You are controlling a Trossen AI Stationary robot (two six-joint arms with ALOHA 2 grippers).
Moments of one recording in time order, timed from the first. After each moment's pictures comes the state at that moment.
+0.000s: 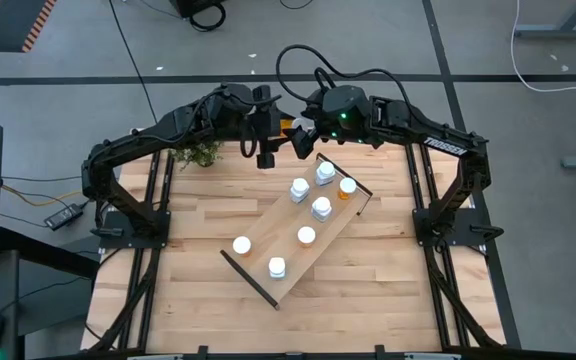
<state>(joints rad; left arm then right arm) 0.27 1.58 1.79 -0.59 -0.07 0.54 -0.16 1.67 2.04 -0.87 0.33 0.39</state>
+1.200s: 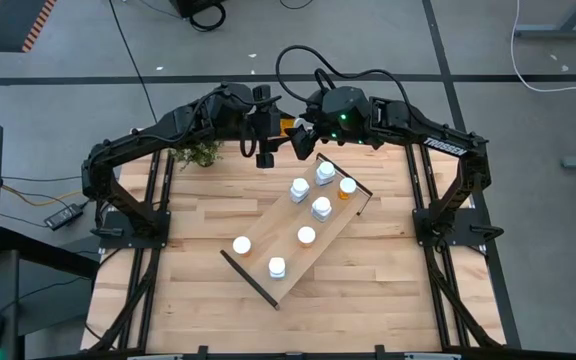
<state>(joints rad) 0.28 1.58 1.79 -0.60 -0.07 0.56 -0.16 1.68 2.04 -0.88 0.33 0.41</state>
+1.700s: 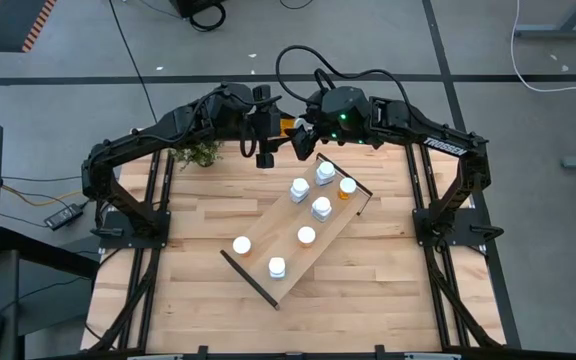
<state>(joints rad) 0.28 1.58 1.79 -0.60 -0.07 0.56 -0.16 1.68 2.04 -0.88 0.31 0.41</state>
